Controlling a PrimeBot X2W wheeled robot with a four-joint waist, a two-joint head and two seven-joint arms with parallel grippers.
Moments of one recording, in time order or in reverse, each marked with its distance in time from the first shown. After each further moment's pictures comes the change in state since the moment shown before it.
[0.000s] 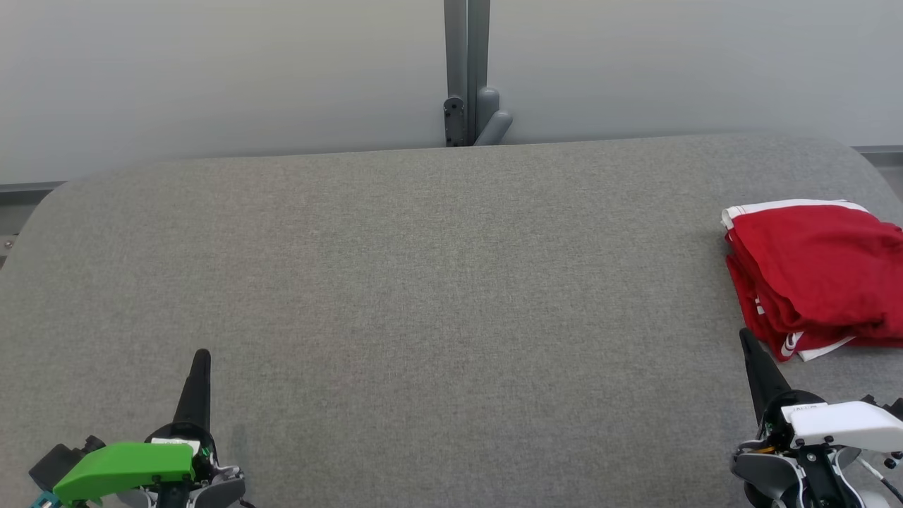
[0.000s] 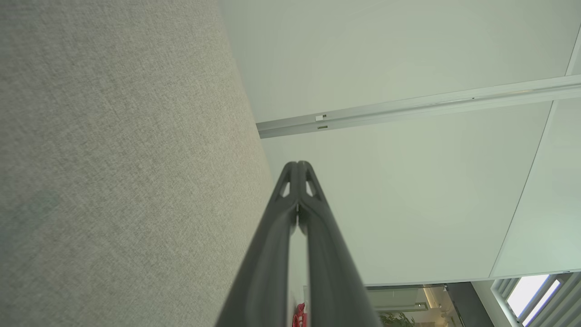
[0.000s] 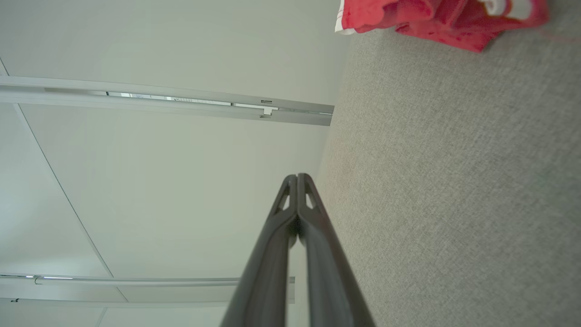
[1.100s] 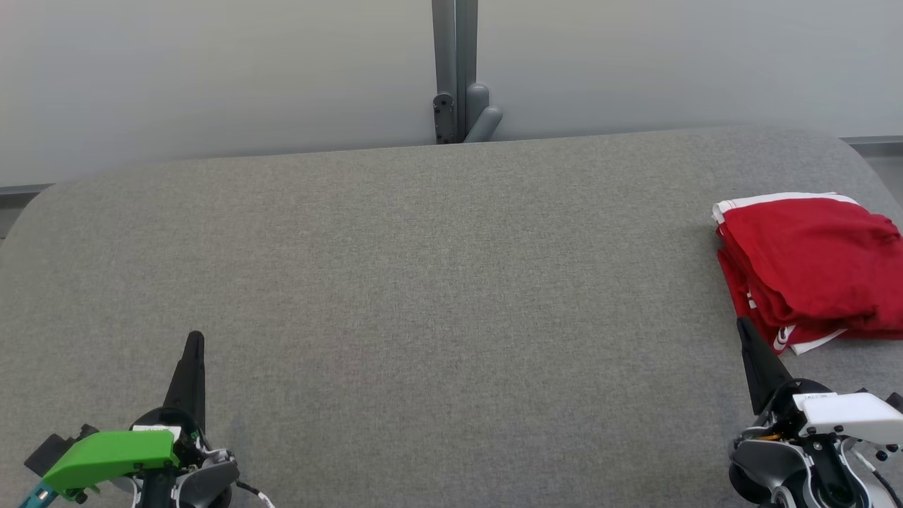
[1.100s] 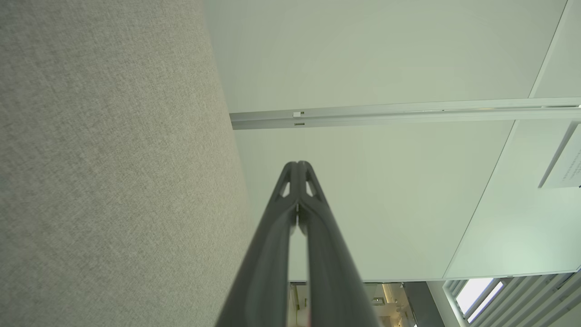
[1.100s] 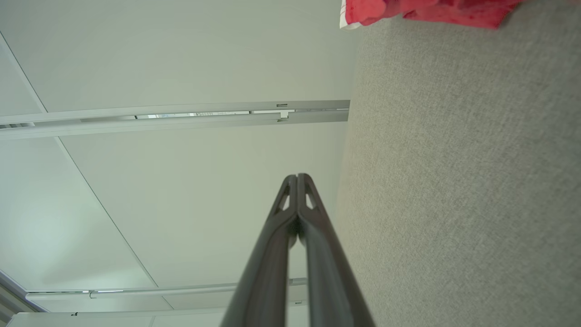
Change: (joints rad) left arm -0.030 -0.002 0.022 -0.013 -0.129 0.000 0.042; right arm -0.025 -0.002 -0.003 0.004 0.156 0.000 0.038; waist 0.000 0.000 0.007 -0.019
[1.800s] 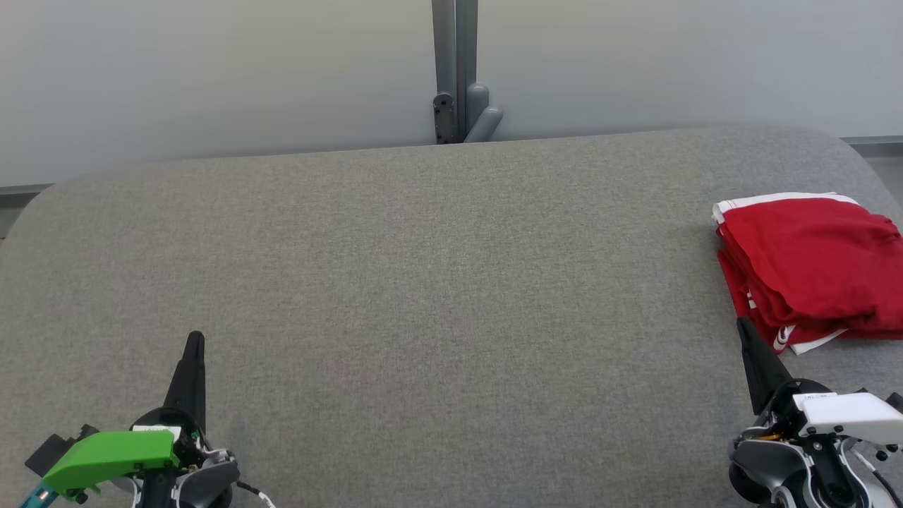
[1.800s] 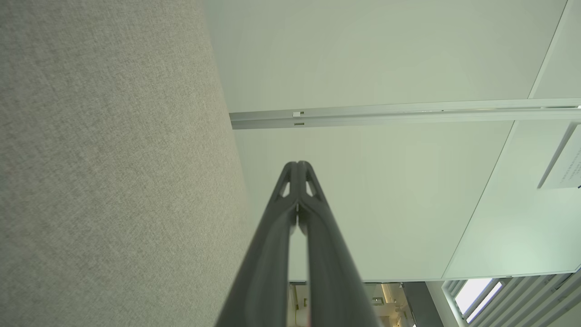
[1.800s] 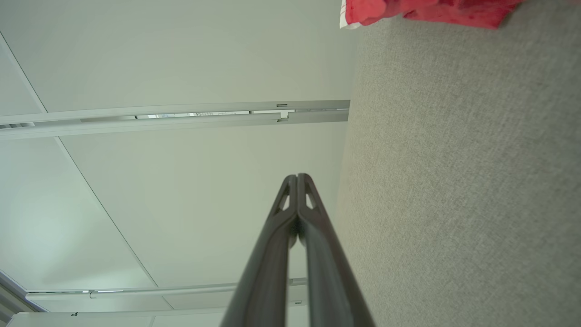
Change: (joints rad) left arm 0.000 -0.004 0.005 0.000 0.001 0.000 0.004; right arm 0.000 0.000 0.000 0.000 0.000 0.000 0.000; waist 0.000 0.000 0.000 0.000
